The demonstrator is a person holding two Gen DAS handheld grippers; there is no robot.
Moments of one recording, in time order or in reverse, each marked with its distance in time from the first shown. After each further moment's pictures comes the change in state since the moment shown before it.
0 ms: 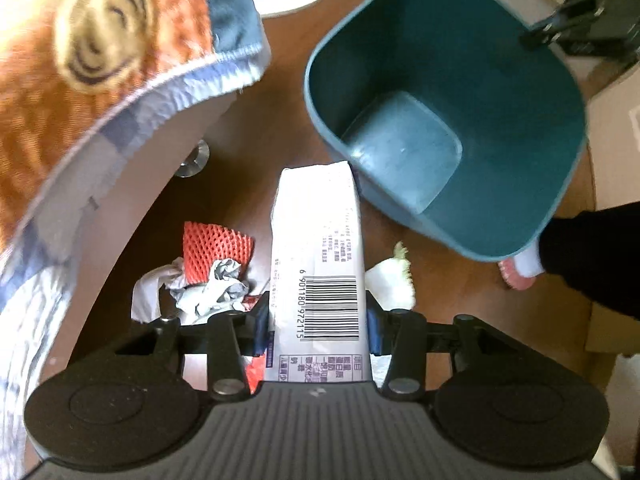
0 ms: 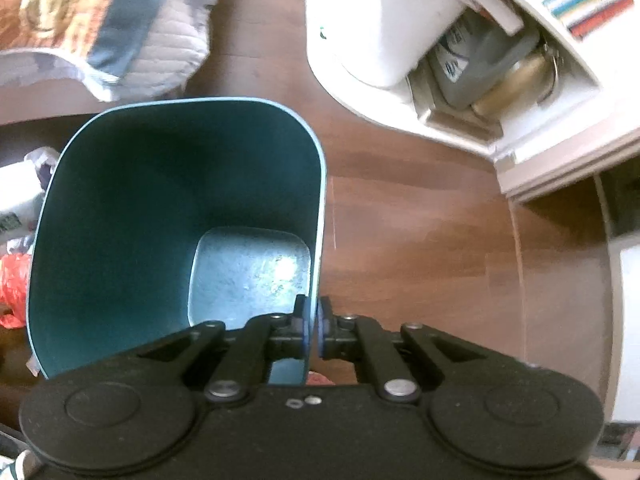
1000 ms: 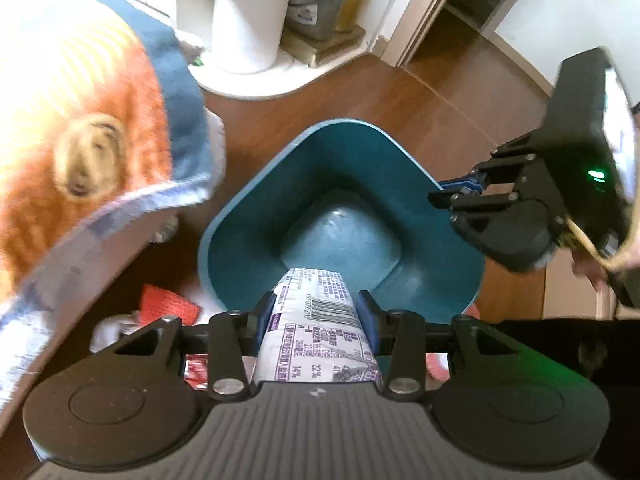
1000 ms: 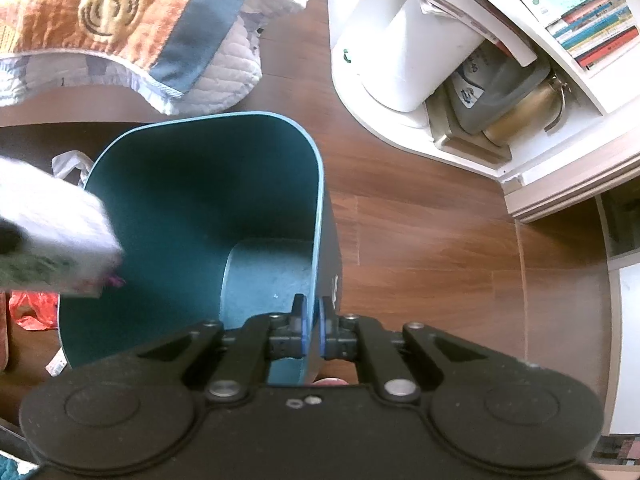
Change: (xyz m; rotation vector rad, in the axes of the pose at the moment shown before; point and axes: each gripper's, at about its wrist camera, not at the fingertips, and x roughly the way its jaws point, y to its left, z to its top) left arm -0.057 -0.059 0.049 -0.138 -0.185 -0.087; right arm -0.027 0.042 0.002 -0.014 -0.040 0.011
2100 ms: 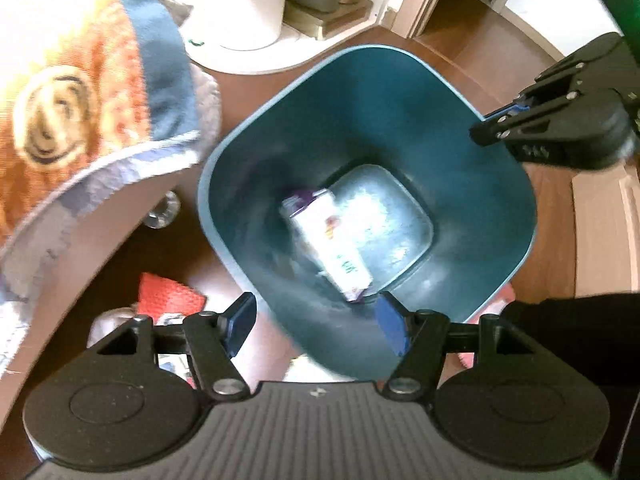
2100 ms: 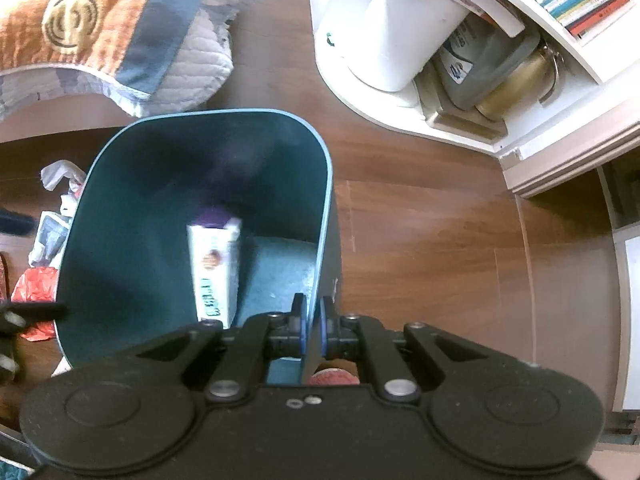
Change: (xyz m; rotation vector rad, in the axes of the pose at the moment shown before) left arm 0.038 0.010 -0.020 0.057 0.033 0.085; right arm 0.012 -0.026 0.003 0.075 0.050 0.017
